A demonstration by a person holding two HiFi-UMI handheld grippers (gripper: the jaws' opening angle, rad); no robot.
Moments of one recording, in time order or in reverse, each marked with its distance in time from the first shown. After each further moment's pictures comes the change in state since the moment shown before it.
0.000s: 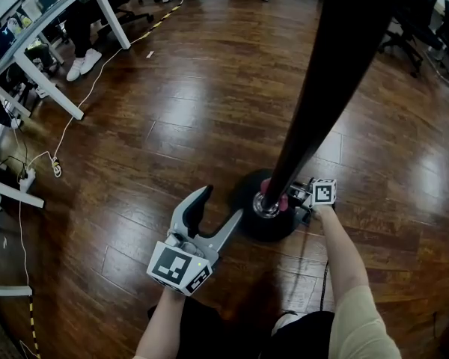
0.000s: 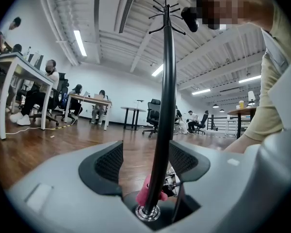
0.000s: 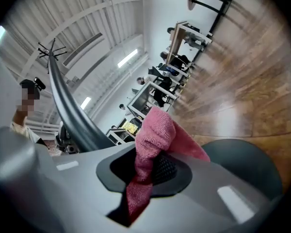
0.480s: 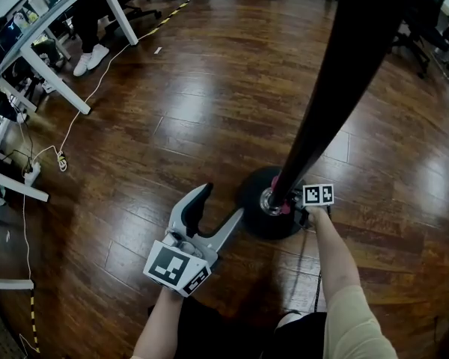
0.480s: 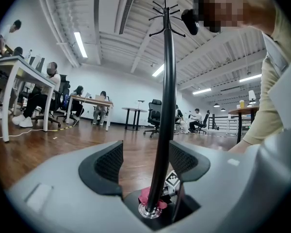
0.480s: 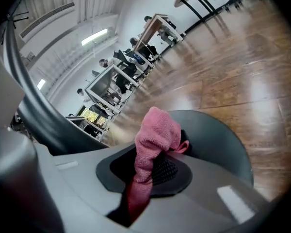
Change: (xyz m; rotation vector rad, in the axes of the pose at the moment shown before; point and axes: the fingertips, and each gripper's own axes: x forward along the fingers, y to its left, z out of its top) left arm -0.017 0.004 0.008 0.011 0.003 0.015; right arm -0.016 -0.098 -0.066 0.080 0.149 -0.520
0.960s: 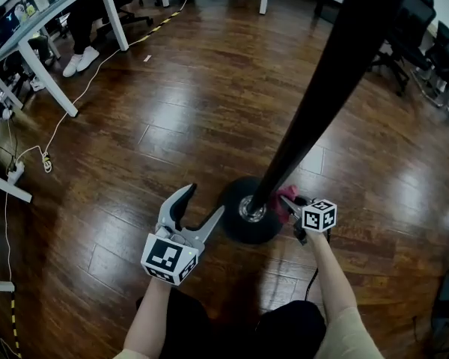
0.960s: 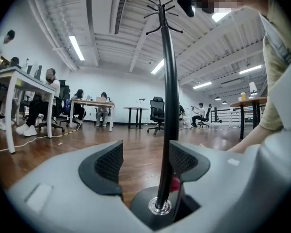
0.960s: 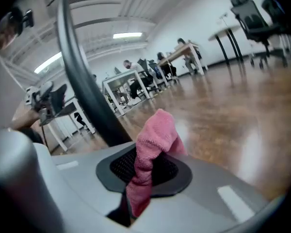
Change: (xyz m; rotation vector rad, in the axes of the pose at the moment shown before) left arm -0.009 0.026 -0.006 0.073 0.044 0.042; right arm -0.106 0.091 0.037 -0.398 -0.139 -0.081
